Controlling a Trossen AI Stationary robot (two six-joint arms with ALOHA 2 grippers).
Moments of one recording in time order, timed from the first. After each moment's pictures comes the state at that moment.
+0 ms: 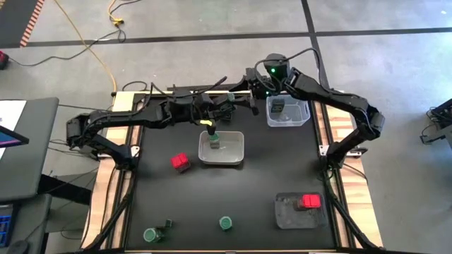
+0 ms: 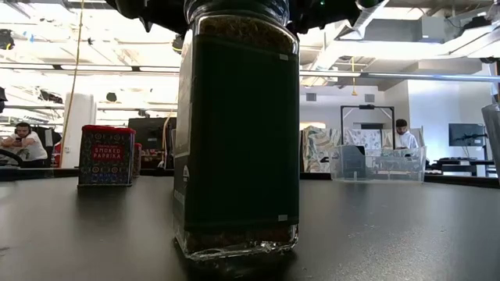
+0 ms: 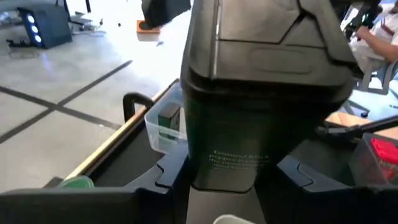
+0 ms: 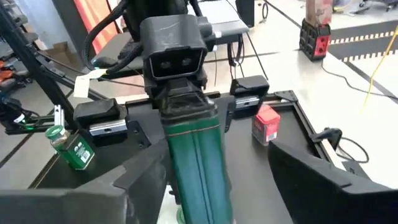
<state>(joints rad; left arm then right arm) 0.31 1.39 1.04 0.17 0.00 -0.11 -0.52 1.54 1.43 -0.21 -0.58 -0.05</state>
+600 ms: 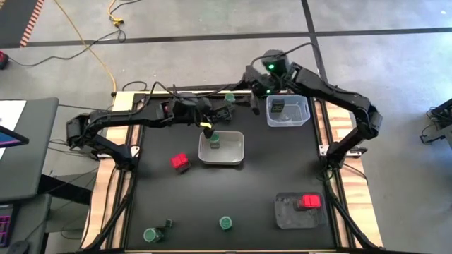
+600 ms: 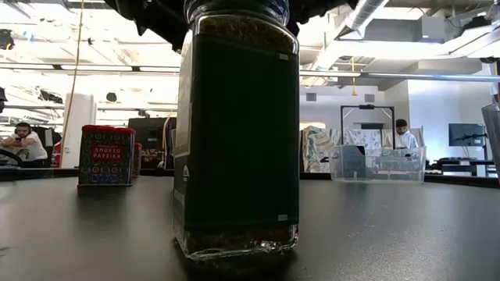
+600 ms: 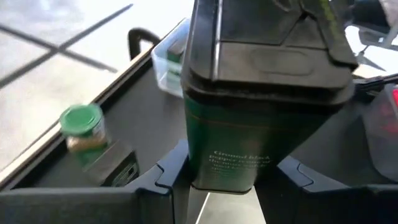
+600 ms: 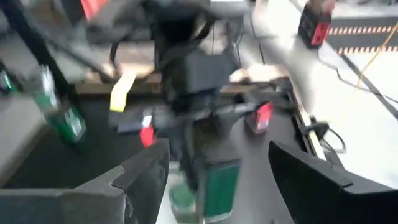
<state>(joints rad) 0.34 1.39 1.04 -0.06 0.00 -0.14 -0.47 1.57 1.62 -0.49 -0.51 -0.23</state>
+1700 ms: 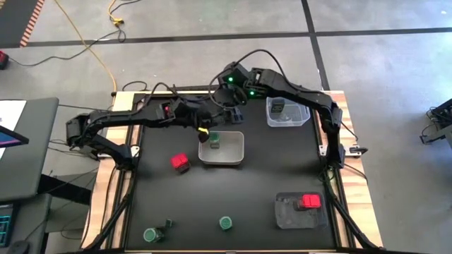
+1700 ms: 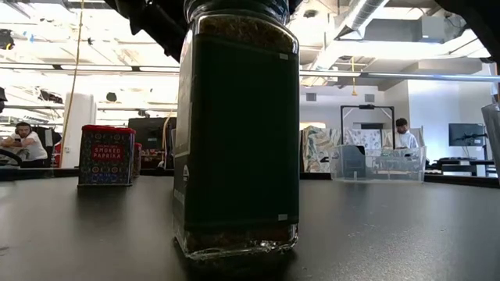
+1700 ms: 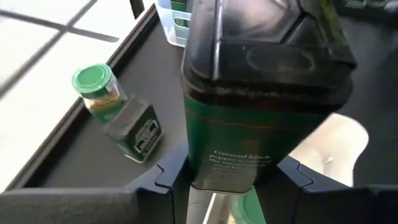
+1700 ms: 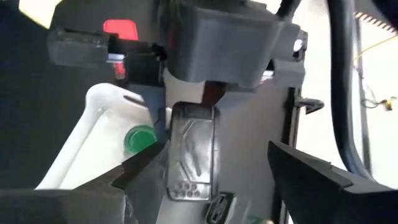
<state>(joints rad) 0.32 1.39 1.04 -0.22 -0.04 0.03 -0.32 1.98 2.16 -0.98 -0.21 -0.65</state>
